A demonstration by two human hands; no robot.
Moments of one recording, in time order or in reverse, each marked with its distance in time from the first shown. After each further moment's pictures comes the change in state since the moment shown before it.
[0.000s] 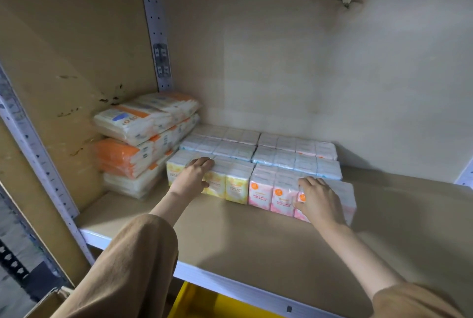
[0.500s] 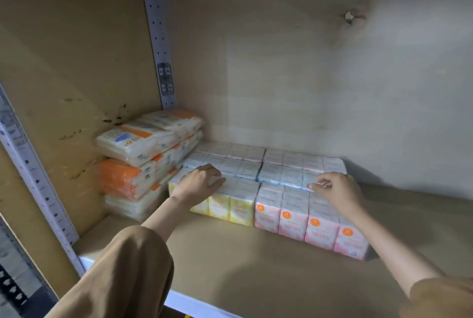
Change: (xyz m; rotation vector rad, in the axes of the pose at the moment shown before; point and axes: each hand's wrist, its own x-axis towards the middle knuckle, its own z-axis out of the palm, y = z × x) left_hand 0.018 0.007 -0.030 -0.074 0.065 0.009; right_hand 0.051 0.028 -0.032 0.499 0.011 0.237
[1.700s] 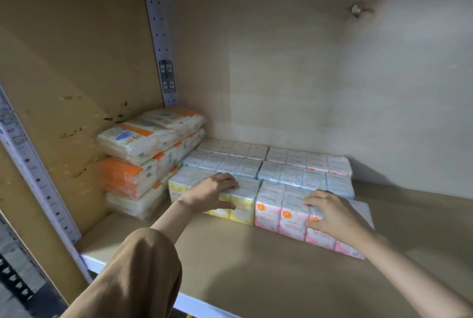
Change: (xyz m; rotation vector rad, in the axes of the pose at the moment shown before) left_hand -0.001 0.002 0.013 -0.040 -0.212 0.254; right_hand -0.031 0.001 0.014 -0.247 -0.233 -0.349
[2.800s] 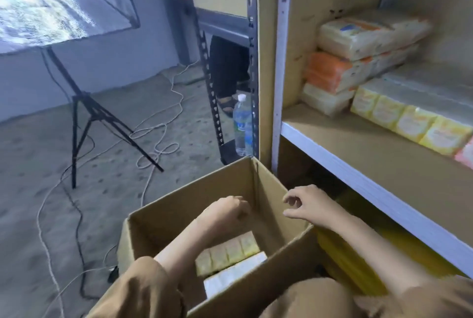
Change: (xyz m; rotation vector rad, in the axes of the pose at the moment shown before) left_hand -0.393 0.020 0.065 -0.068 -0.220 -0.861; right_hand -0.090 -0.287 0.144 0.302 -0.724 -0.495
